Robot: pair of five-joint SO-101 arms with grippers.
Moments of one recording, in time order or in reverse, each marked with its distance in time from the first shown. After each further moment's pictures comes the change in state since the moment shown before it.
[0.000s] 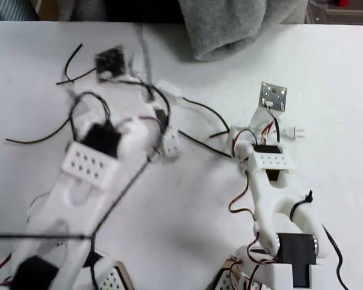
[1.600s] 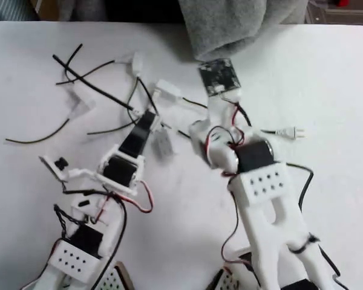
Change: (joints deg) left arm -0.4 -59.2 71.6 -75.4 42.5; right arm -19.6 -22.9 -20.6 38.0 14.7
